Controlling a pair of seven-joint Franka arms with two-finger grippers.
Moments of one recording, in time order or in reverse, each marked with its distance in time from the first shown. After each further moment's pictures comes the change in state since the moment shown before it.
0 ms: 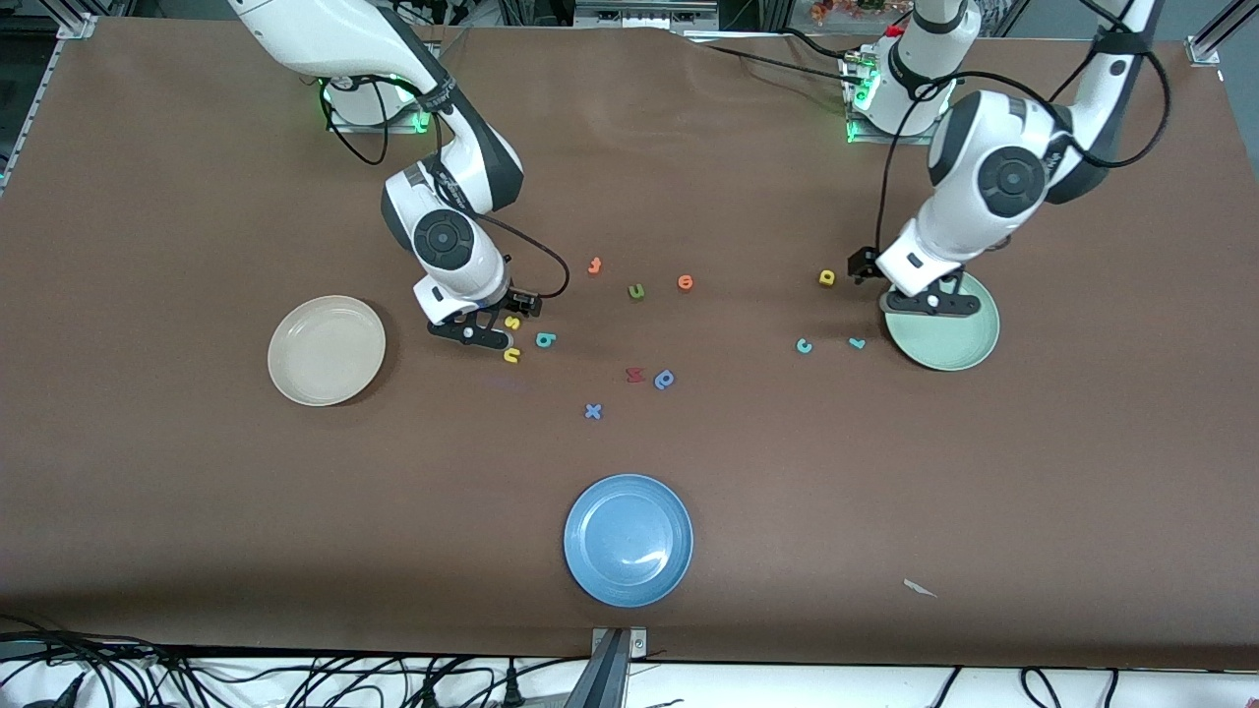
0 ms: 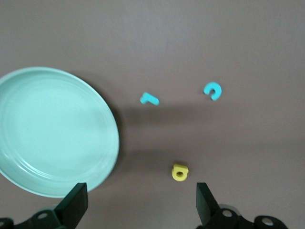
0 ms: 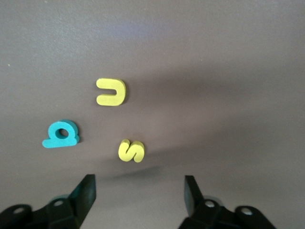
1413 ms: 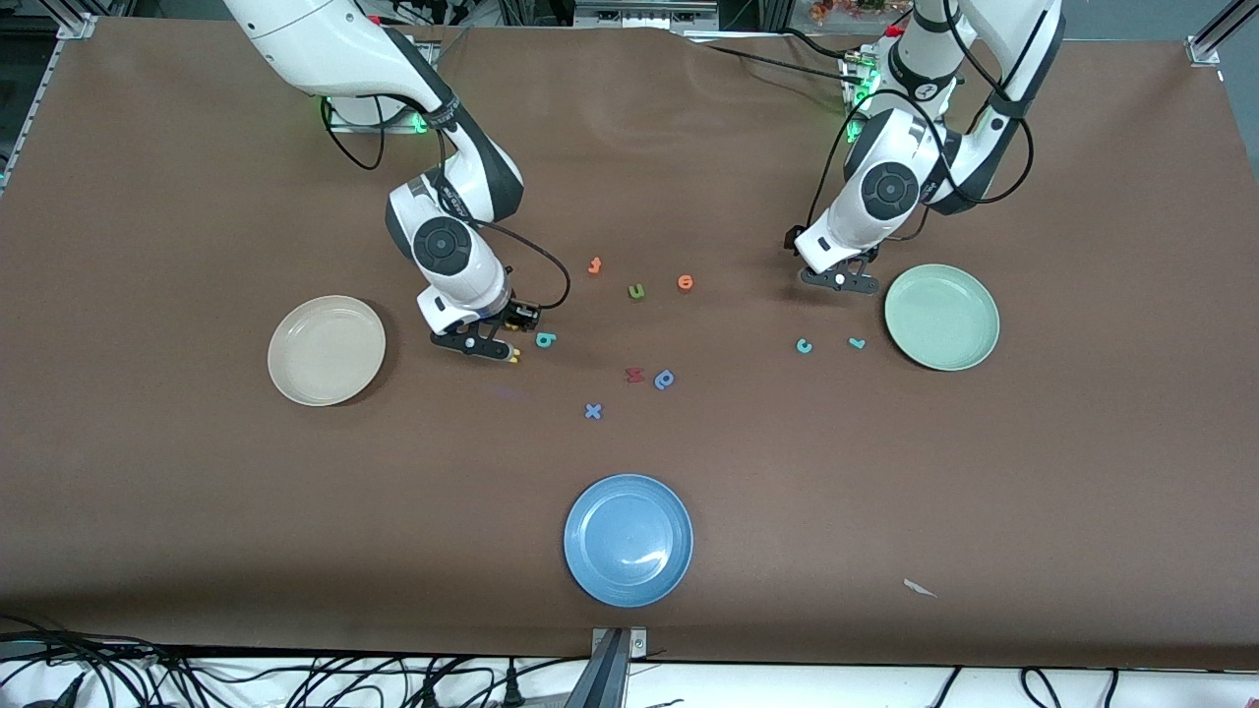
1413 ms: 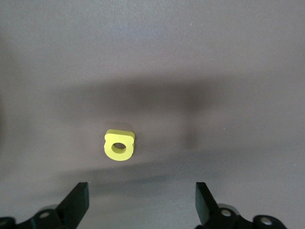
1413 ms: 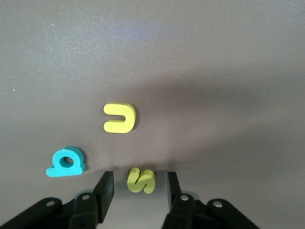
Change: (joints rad) left arm -0.067 0.182 -0.094 -0.182 0.000 0.272 -0.053; right arm -0.002 0.054 -0.008 0.000 -0.008 0.122 0.000
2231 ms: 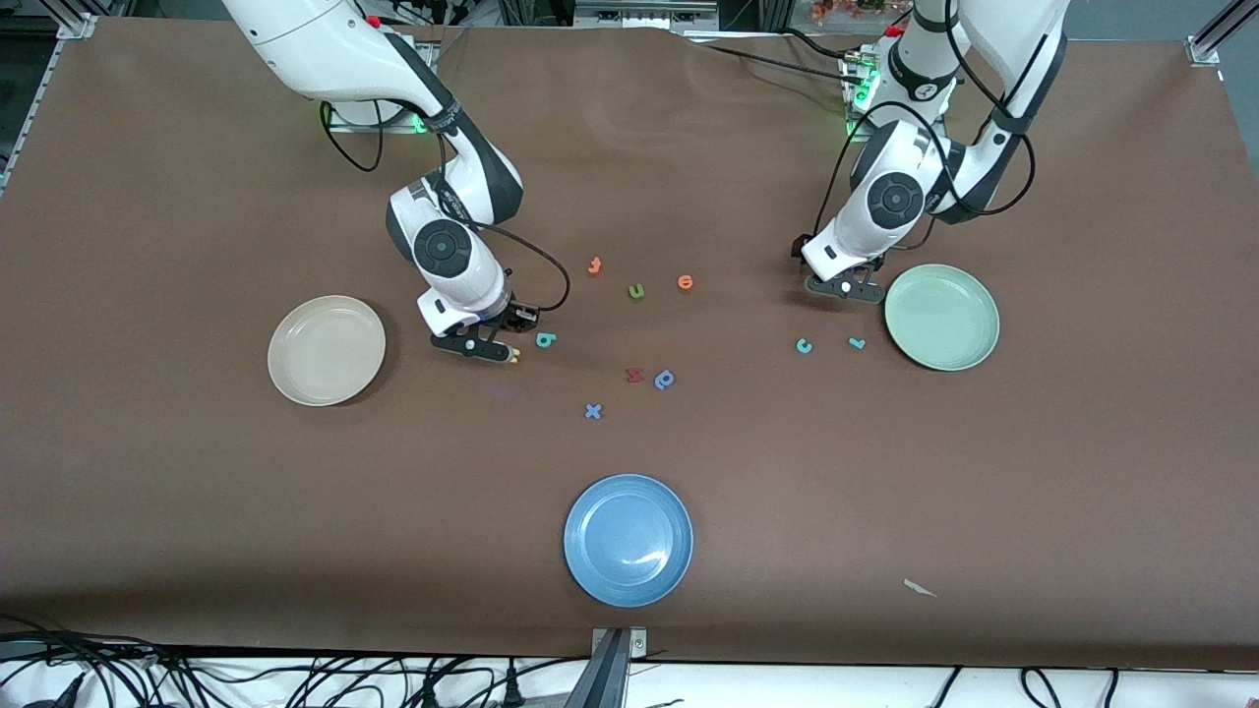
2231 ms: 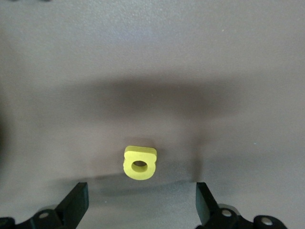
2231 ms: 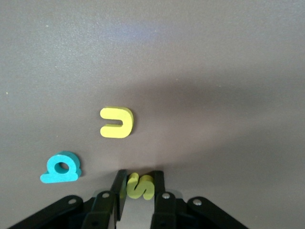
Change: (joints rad) left arm 0.005 0.043 0.040 -0.001 0.055 0.059 0.009; right arm -0.002 0.012 -0.002 0.001 -0.009 0.012 0.000
